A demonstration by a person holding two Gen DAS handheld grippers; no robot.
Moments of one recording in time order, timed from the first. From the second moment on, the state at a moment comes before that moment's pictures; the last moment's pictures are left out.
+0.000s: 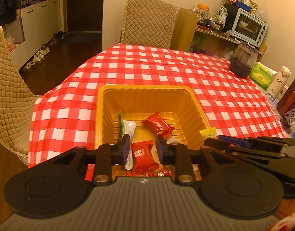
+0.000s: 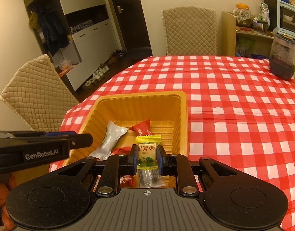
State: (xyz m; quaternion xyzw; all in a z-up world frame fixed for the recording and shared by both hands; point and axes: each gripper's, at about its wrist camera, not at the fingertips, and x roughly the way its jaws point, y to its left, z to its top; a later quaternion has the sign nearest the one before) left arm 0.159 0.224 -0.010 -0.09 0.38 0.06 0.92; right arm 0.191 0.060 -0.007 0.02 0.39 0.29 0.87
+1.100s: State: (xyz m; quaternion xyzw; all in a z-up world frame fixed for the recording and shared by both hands) left arm 0.105 0.234 -0.005 -0.10 0.39 0.10 0.91; right arm 0.176 0.068 0.002 0.05 0.39 0.34 0.85
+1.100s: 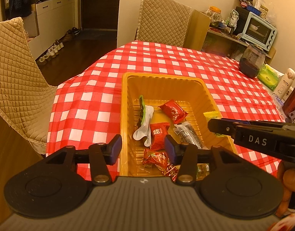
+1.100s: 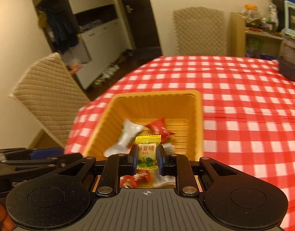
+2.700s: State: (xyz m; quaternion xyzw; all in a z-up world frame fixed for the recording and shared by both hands) left arm 0.025 0.161 0.024 -0.09 0.39 0.12 0.91; right arm 0.073 -0.044 0.036 -0.01 0.40 0.24 0.89
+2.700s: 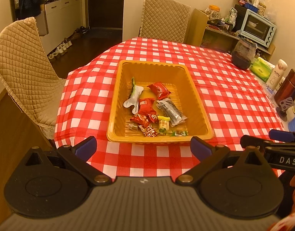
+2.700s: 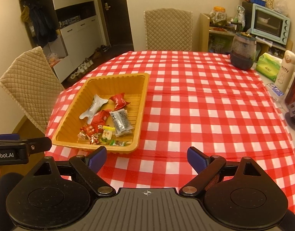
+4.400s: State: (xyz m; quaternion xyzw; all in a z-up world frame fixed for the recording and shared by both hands) left arm 0.006 0.134 0.036 -0.07 0.38 0.13 0.91; right arm 0.054 -0.063 0.047 -0.01 0.39 0.24 0.89
